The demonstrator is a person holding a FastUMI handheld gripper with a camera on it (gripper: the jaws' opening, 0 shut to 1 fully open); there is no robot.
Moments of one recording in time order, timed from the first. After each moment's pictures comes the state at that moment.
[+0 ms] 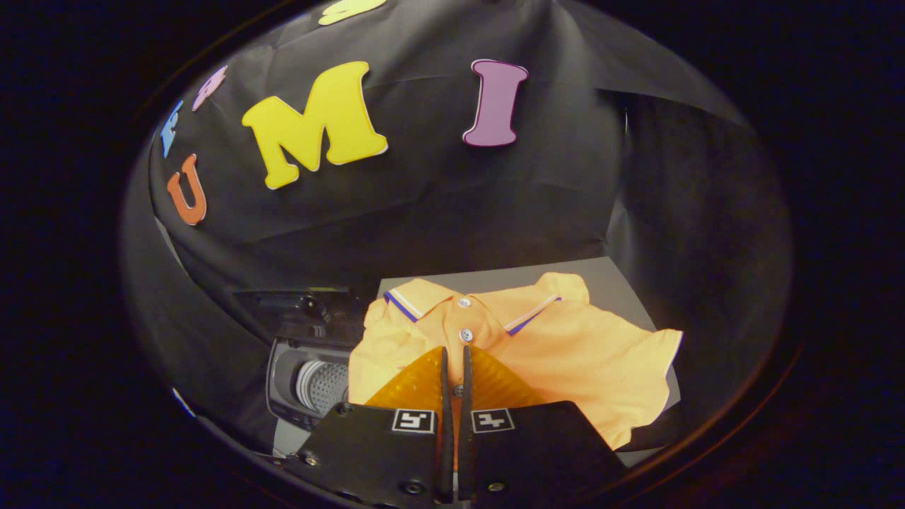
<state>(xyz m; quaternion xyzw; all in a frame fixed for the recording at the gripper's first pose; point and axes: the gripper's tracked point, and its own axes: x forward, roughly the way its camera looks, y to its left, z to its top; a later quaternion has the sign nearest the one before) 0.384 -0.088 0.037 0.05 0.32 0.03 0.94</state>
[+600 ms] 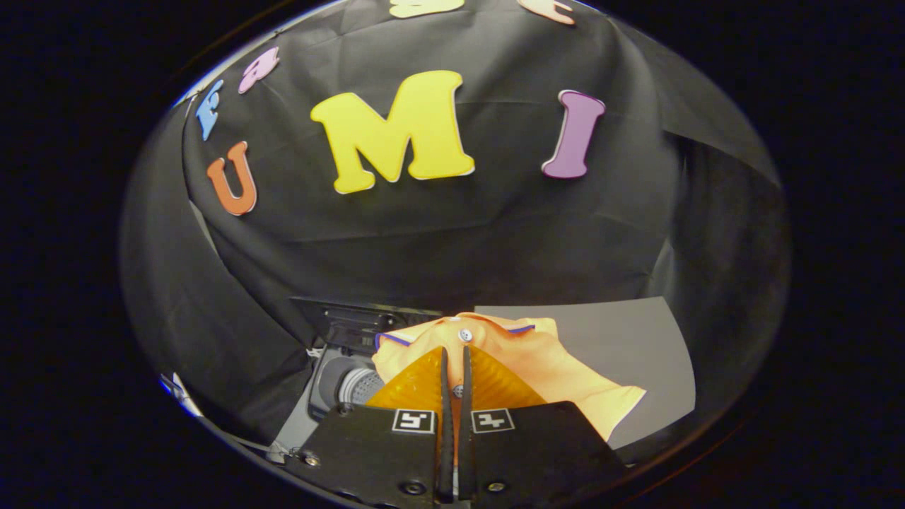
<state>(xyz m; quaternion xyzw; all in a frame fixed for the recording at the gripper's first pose) 0.377 0.040 0.082 0.01 0.30 0.11 0.95</state>
